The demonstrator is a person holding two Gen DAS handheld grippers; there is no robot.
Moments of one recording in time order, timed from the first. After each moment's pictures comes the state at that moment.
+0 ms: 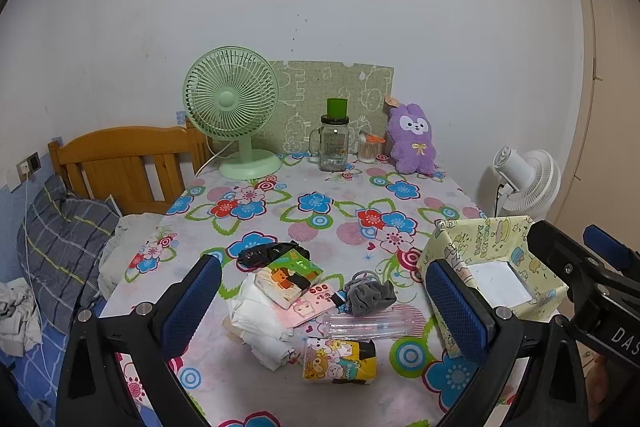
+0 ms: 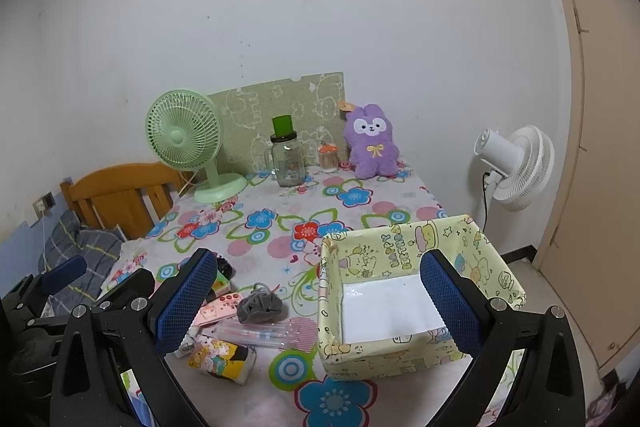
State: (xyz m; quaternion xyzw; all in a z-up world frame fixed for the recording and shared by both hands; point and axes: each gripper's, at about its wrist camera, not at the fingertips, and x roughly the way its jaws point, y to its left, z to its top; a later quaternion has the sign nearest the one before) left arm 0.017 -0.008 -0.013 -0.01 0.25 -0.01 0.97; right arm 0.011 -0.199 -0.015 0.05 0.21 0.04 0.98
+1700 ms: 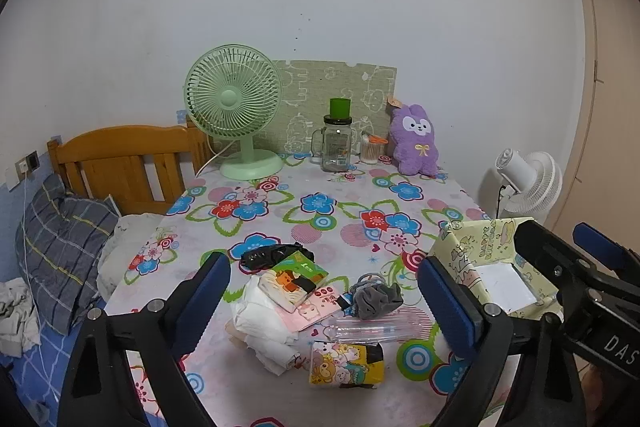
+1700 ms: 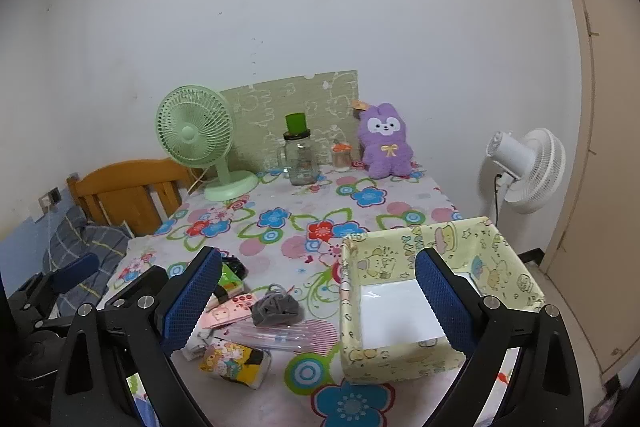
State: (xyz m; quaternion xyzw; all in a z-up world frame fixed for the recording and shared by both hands) left arm 0.020 0.001 -0.012 -0.01 0.25 -0.02 0.97; right arm 0.019 -0.179 -0.020 0.04 0.21 0.06 0.97
